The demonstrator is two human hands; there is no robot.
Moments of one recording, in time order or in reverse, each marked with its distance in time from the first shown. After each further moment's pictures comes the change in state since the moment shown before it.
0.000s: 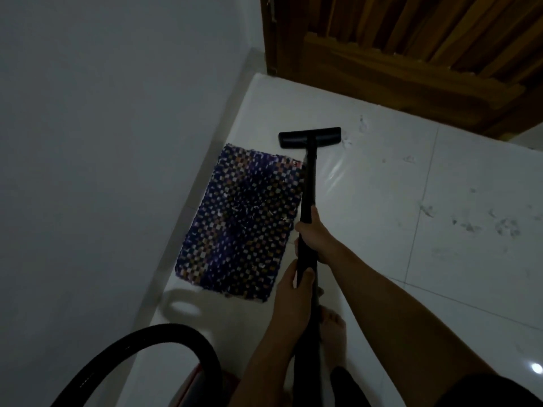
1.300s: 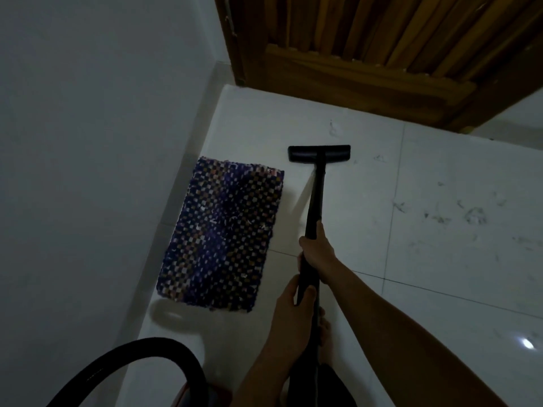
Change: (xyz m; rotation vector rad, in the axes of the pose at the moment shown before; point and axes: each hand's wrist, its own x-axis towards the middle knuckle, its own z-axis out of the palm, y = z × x) left_hand -0.019 0.006 0.044 0.101 -0.127 -0.056; right_hand -0.037 0.011 -0.060 0.107 0.202 0.046
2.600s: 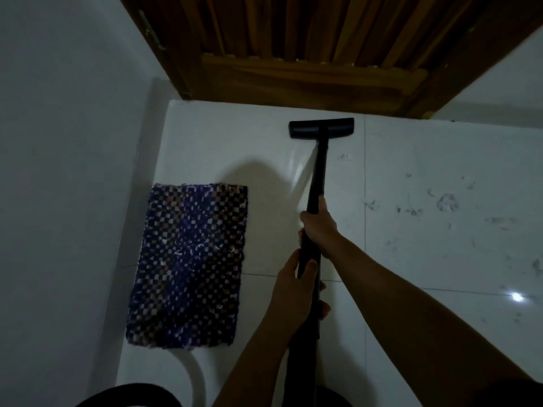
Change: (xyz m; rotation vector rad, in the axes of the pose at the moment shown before) left_hand 0.083 0.077 0.083 0.088 -0.142 0.006; right_hand 0.075 -0.063 -0.099 0.118 0.142 -0.034
